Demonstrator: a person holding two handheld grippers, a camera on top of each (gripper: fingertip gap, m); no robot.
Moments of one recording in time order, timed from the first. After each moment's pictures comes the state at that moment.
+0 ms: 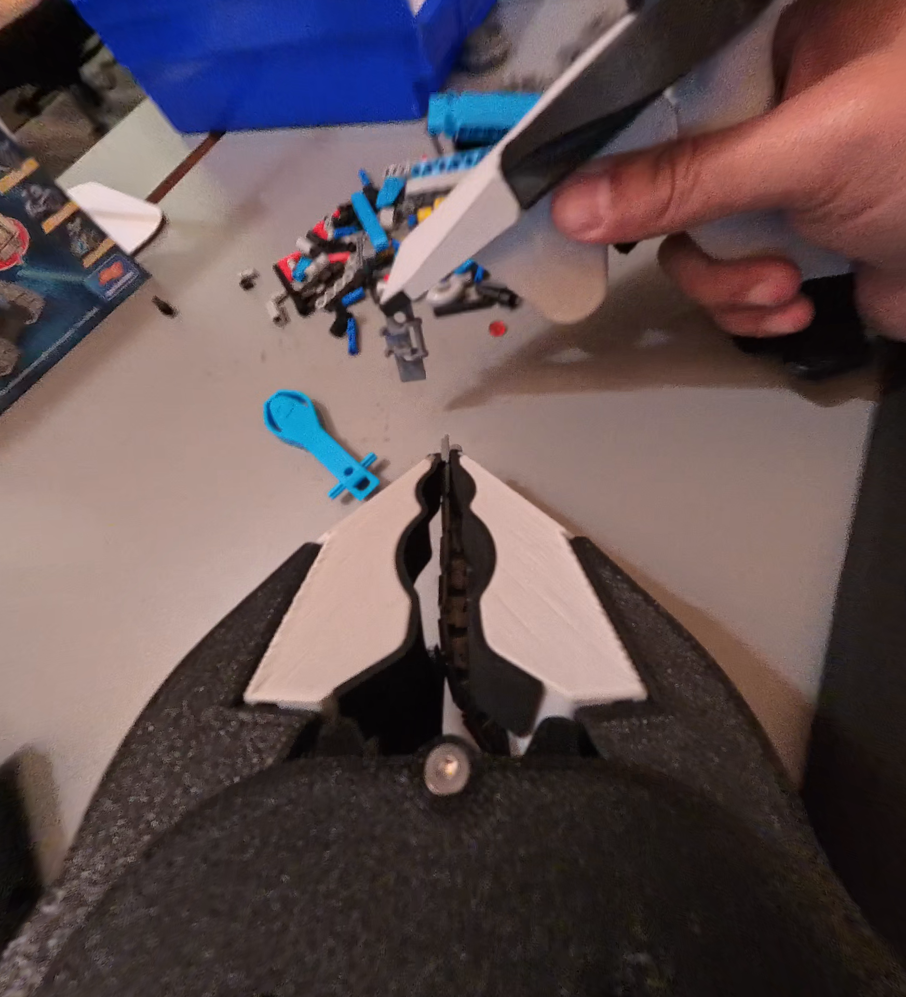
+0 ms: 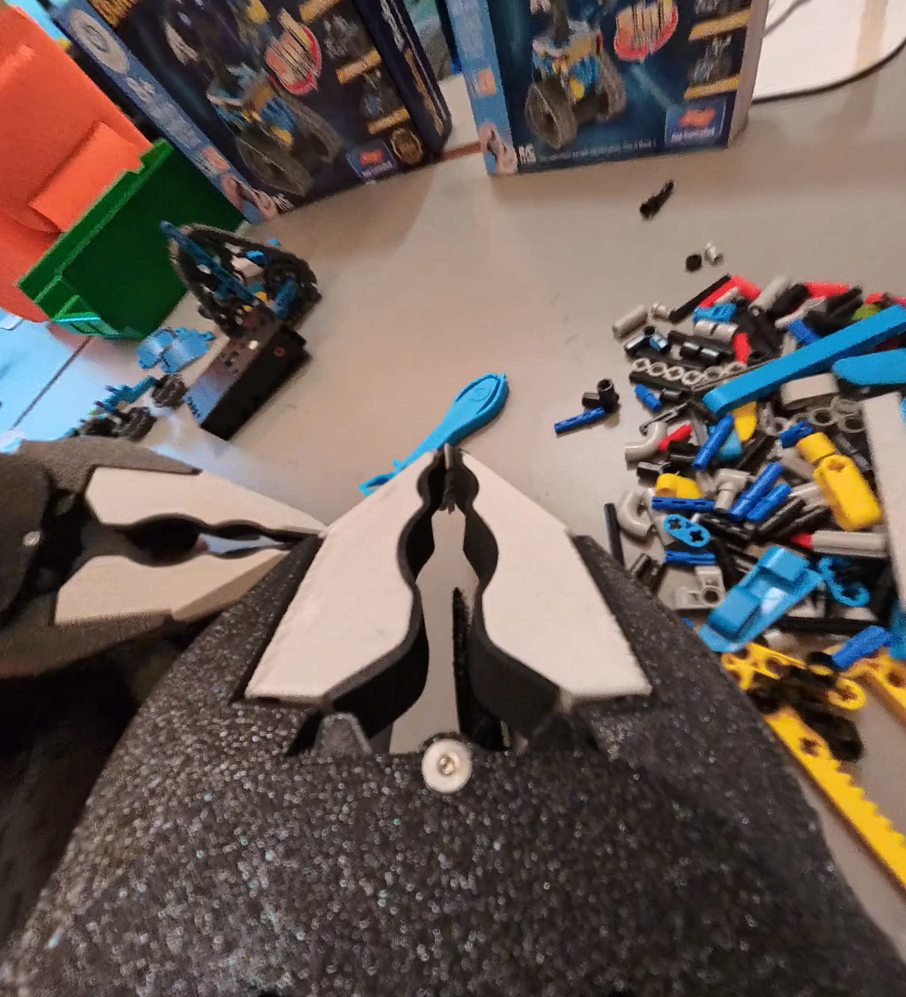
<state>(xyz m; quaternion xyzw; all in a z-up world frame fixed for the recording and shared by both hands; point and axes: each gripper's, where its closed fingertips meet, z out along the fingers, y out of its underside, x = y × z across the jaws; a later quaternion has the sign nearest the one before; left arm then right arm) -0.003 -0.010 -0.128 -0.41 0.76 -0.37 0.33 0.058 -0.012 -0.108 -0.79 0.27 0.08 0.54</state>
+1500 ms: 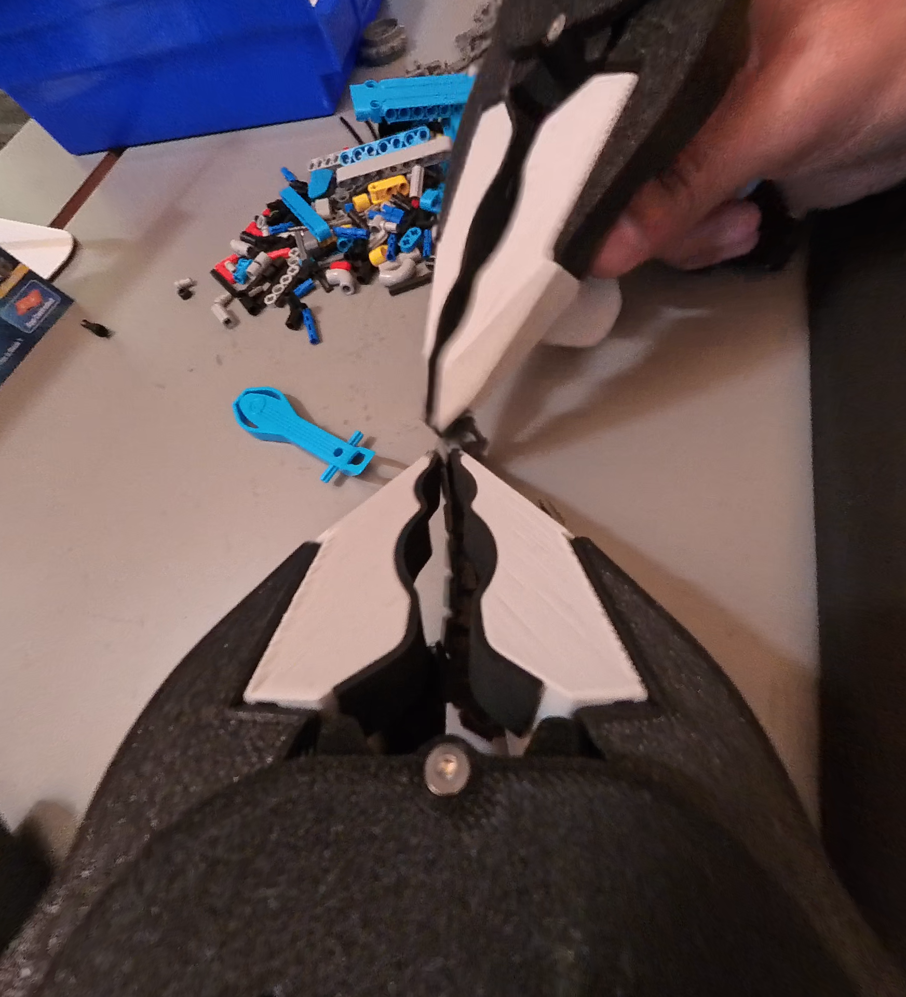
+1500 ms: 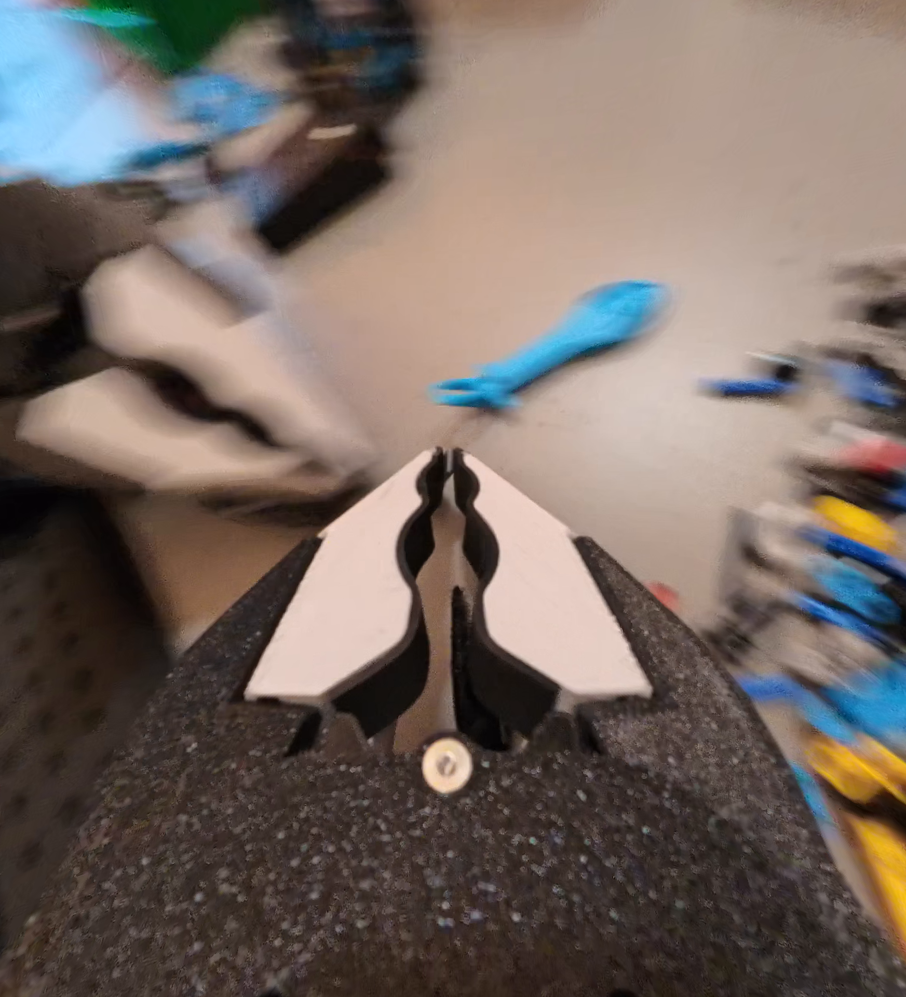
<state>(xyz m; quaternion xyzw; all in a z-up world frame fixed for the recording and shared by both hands) -0.022 -0.010 -0.135 -0.33 0.81 -0.40 0.26 0.012 -0.001 -0.139 -0.88 0.13 0.11 0.44</state>
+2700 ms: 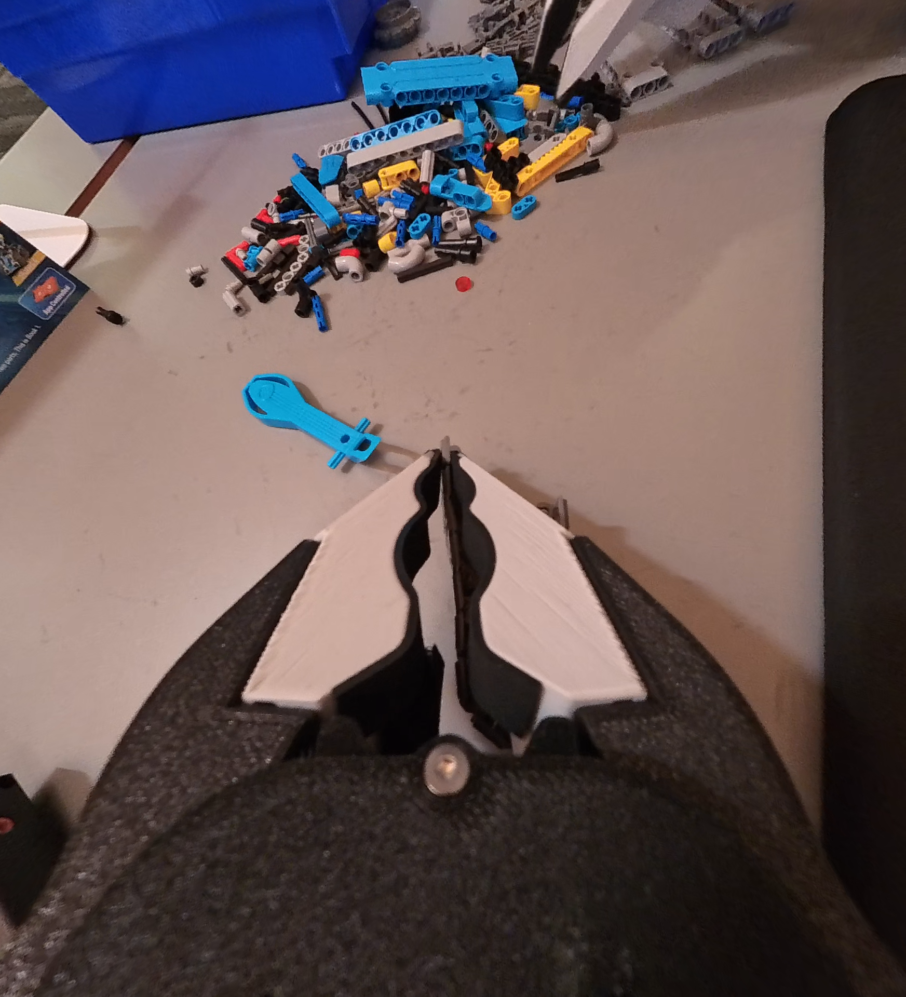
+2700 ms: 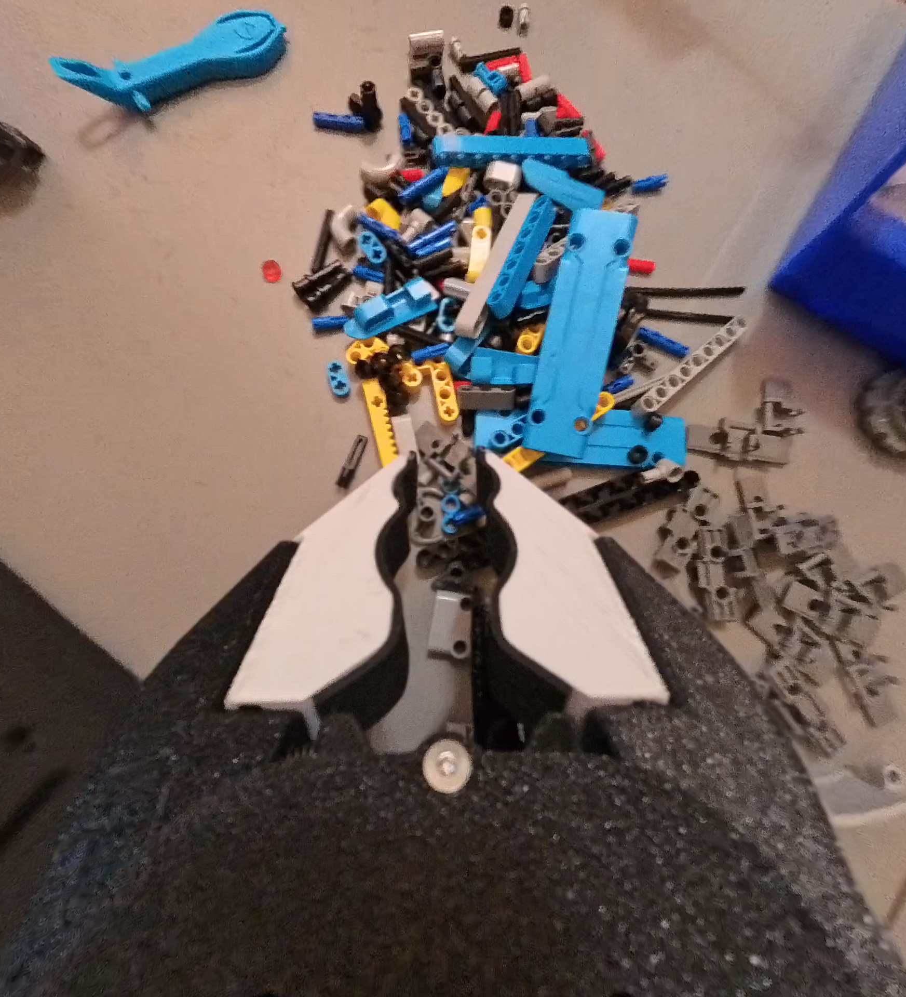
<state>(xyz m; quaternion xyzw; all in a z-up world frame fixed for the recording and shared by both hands) -0.019 0.004 -0.137 -0.36 0.81 -0.37 0.29 0.122 -0.162 -0.138 -0.93 0.10 -0.06 0.35</state>
